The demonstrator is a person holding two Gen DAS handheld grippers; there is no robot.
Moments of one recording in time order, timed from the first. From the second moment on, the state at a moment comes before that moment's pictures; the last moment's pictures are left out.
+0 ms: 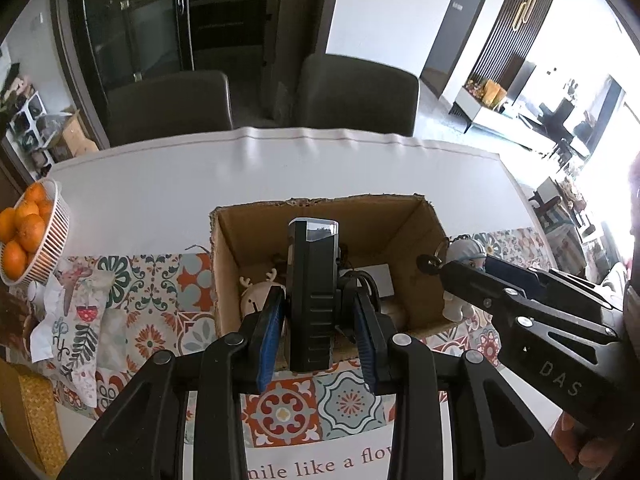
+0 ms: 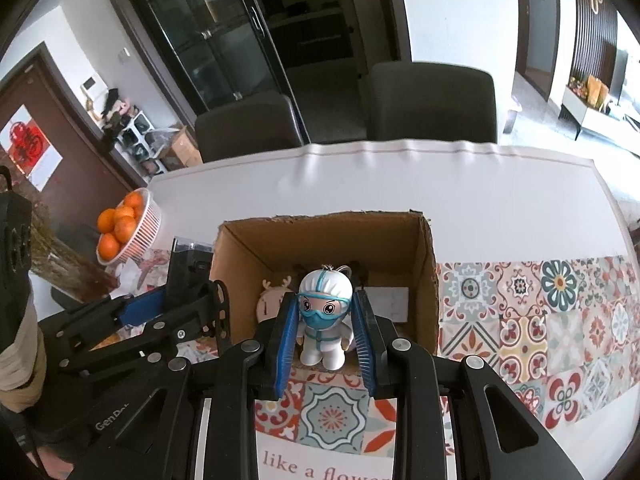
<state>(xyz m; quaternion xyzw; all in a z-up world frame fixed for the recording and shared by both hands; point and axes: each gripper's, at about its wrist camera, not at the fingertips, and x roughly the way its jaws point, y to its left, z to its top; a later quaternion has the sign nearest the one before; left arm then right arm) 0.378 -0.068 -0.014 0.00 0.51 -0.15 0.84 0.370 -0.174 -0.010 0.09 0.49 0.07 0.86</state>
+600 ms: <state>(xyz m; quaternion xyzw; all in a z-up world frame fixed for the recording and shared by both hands) 0.407 -0.074 -0.049 0.02 0.55 -0.12 0.82 0.402 -0.189 -0.055 0.11 0.55 0.04 0.83</state>
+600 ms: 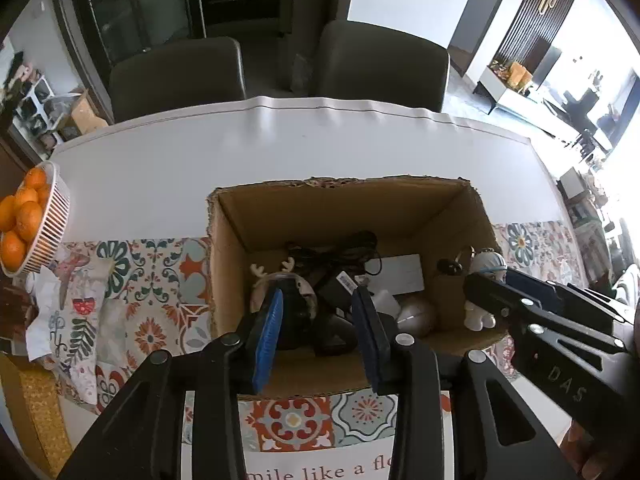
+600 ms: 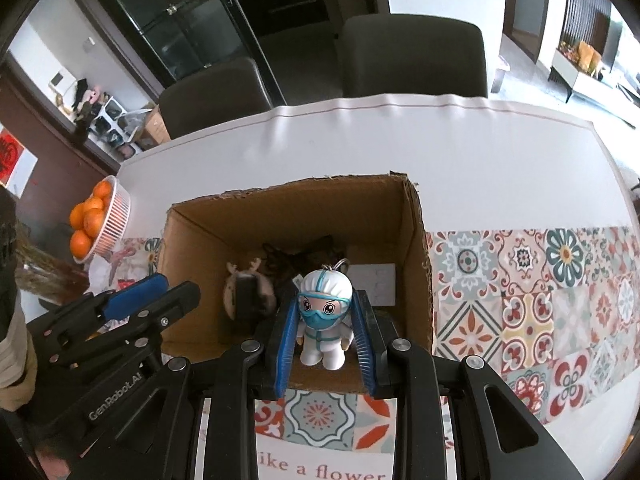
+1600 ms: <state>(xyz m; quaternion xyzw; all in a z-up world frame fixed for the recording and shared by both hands) 0.265 -0.045 0.055 0.04 0.38 -0.09 0.92 0.273 -0.177 0.037 0.07 0.40 -0.01 0.91</state>
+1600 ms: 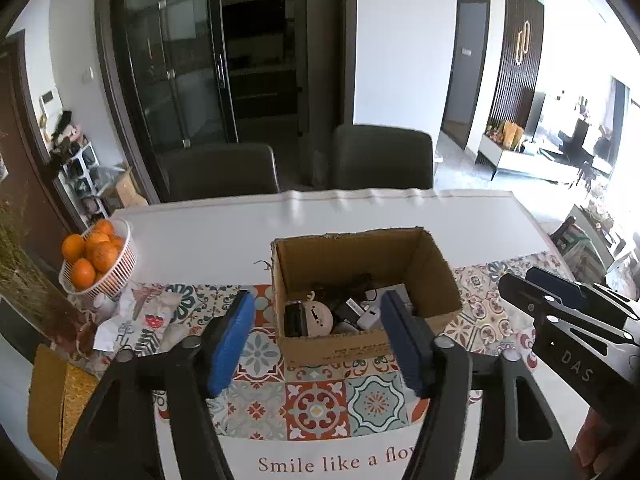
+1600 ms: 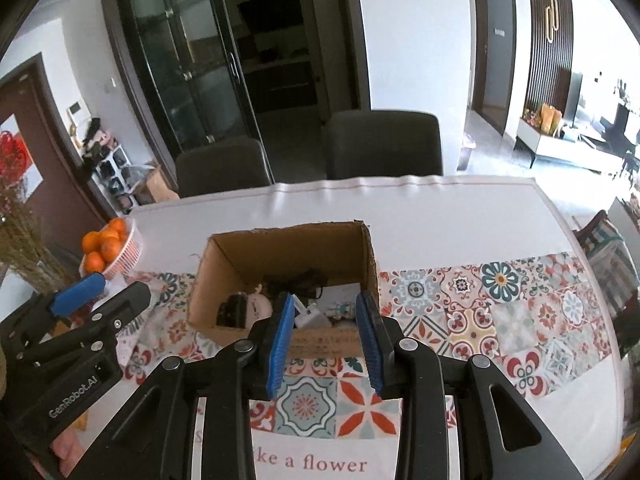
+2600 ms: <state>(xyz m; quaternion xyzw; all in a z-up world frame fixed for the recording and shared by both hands) 0.120 -0.019 0.101 0.03 0.22 -0.03 0.97 0.117 -0.152 0.105 0.02 0.24 -0.07 0.97</state>
